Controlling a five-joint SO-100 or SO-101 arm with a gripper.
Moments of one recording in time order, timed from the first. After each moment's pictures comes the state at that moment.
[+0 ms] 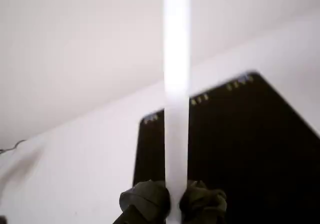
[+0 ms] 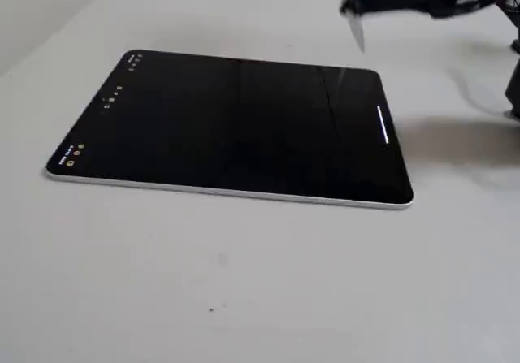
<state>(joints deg) -15.2 182.0 179.5 8.9 -59.5</state>
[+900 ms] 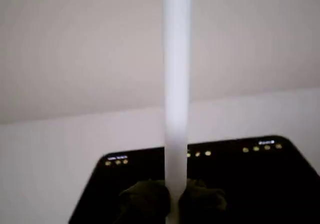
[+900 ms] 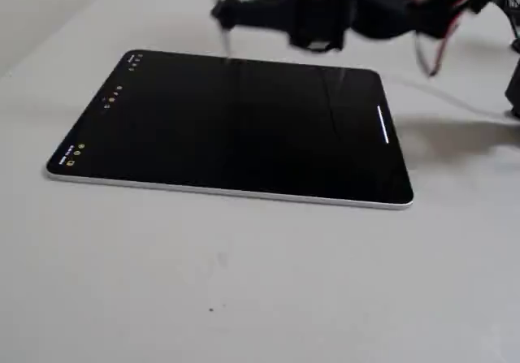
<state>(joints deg) -13.9 73.0 136.1 -64.9 -75.1</state>
